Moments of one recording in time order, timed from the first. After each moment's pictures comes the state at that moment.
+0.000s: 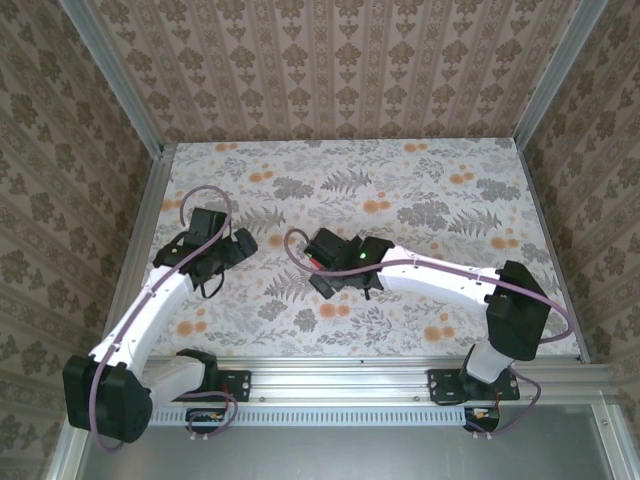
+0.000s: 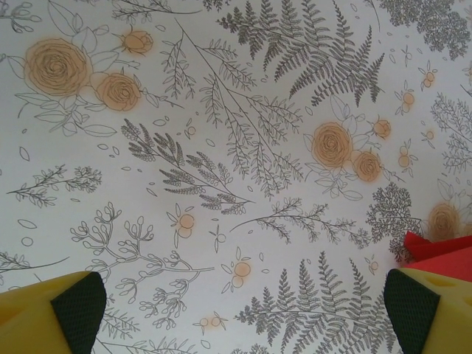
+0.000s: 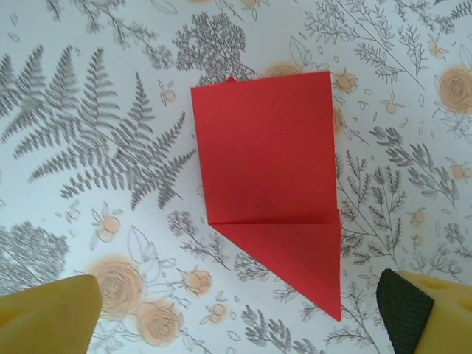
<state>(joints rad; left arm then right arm) -0.31 1.08 0.84 -0.74 -0.07 -0.74 0.97 1.63 1.24 -0.73 0.39 0.15</state>
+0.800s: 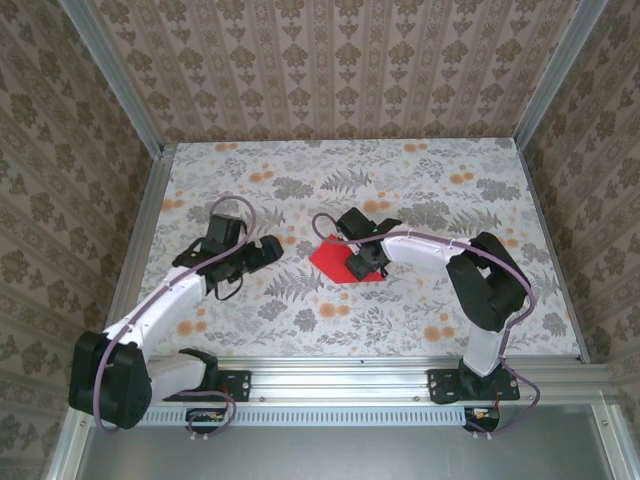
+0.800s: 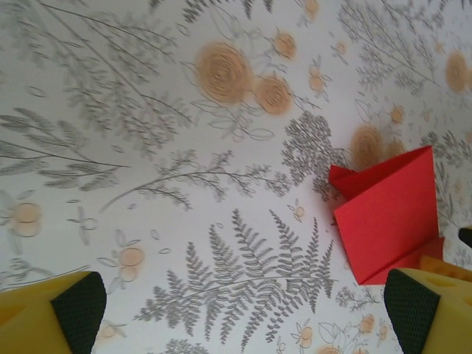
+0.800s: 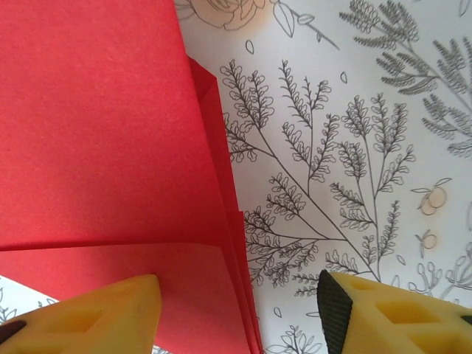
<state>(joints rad) -0.40 1.16 0.71 -0.46 0.18 -0.72 0.65 1.82 1.17 -0.63 0.21 0.00</state>
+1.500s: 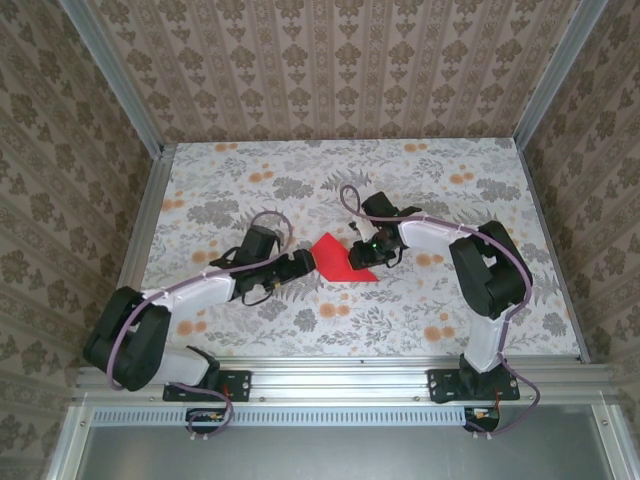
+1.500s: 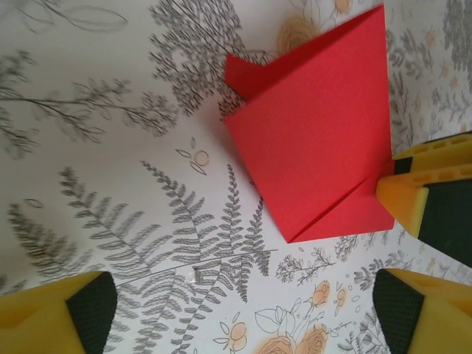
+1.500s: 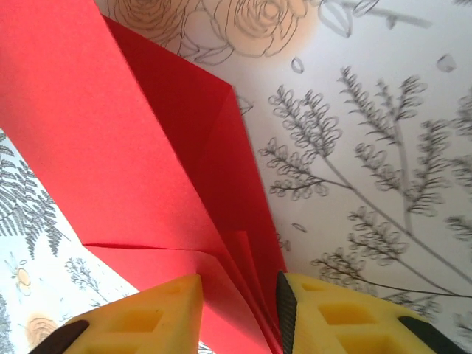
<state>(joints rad) -0.60 1.38 0.62 -0.10 0.29 -0.84 0.47 1.88 1.17 -0.55 -0.33 0.16</state>
